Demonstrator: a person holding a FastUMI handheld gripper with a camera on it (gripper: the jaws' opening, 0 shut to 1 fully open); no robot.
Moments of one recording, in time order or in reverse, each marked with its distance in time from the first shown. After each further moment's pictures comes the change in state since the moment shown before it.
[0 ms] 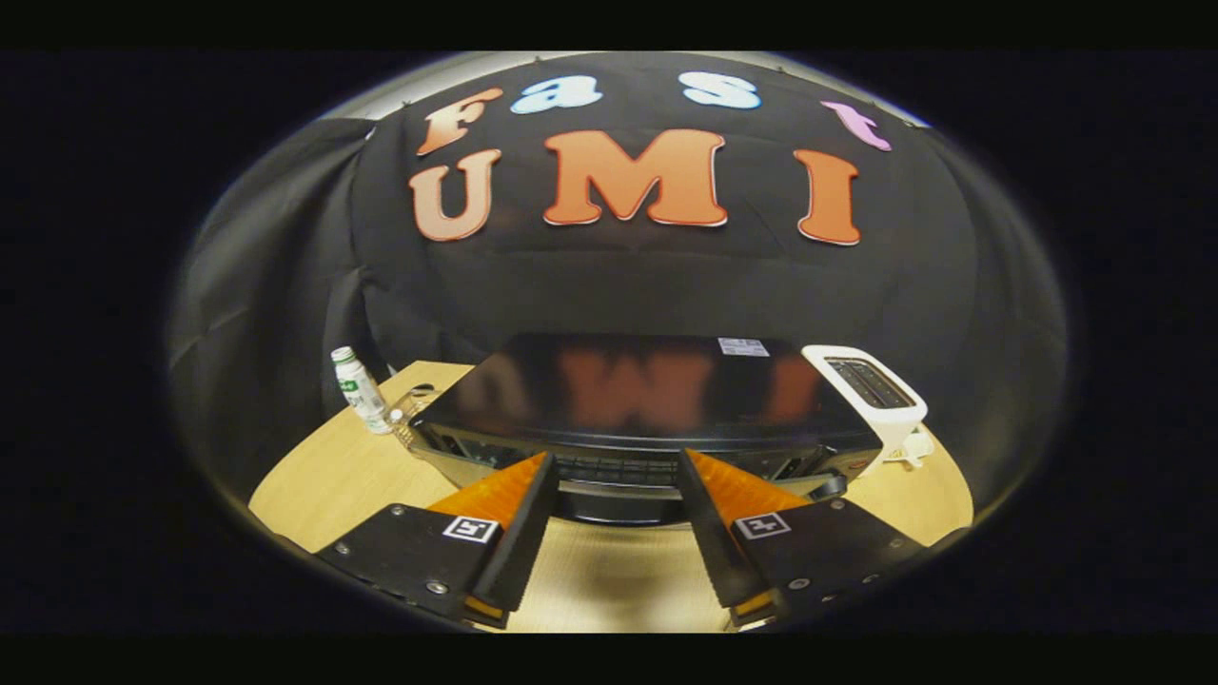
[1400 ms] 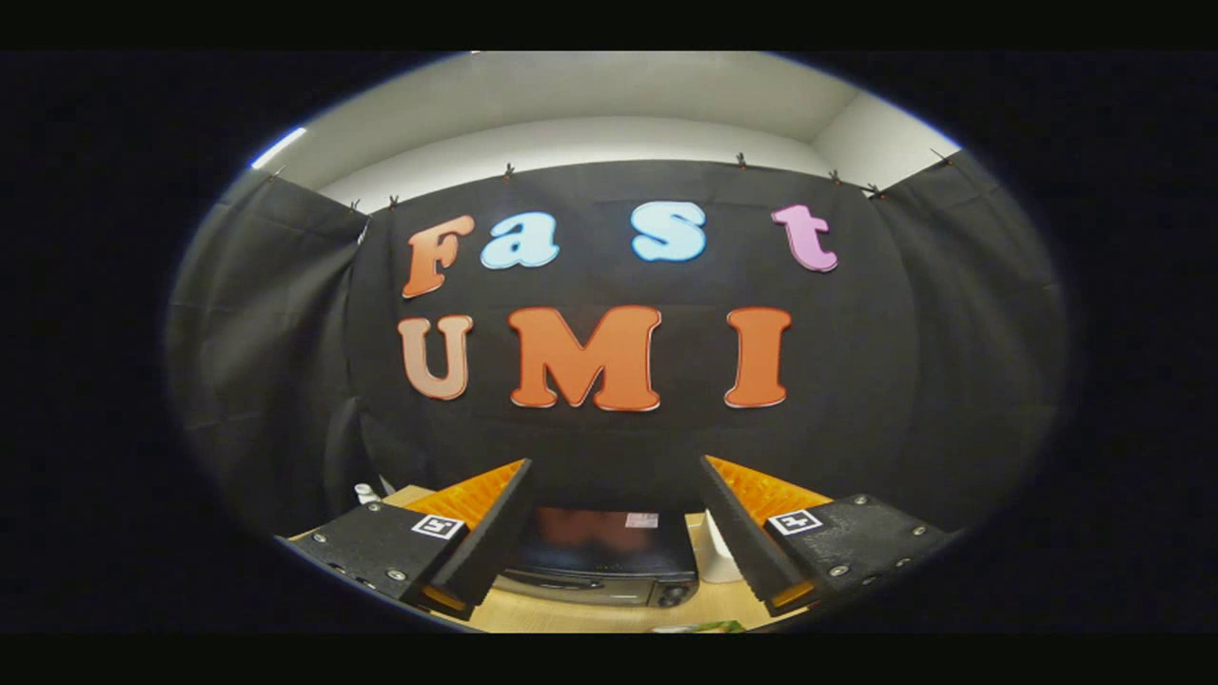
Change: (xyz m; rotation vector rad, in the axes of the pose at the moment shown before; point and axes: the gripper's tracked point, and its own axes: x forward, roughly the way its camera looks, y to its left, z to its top) arm -0.132 -0.083 0.212 0.019 -0.427 -0.065
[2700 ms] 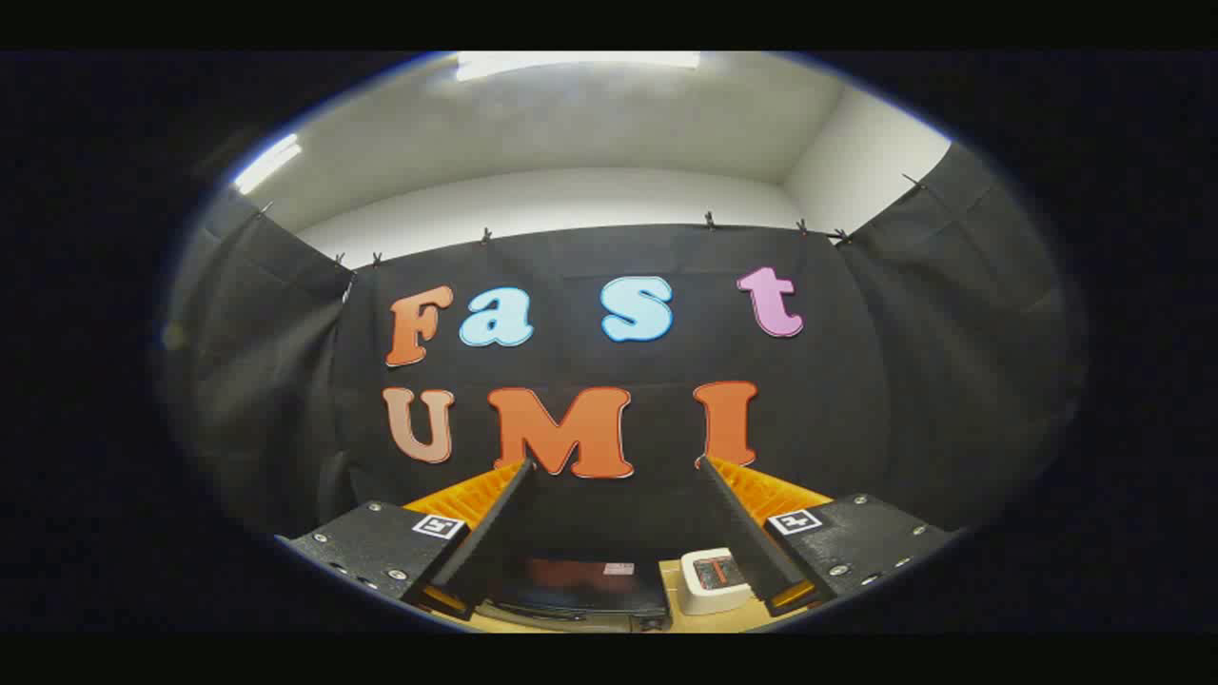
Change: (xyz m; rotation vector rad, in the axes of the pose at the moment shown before) arm -0.038 -0.043 0.118 0.041 -0.268 -0.078
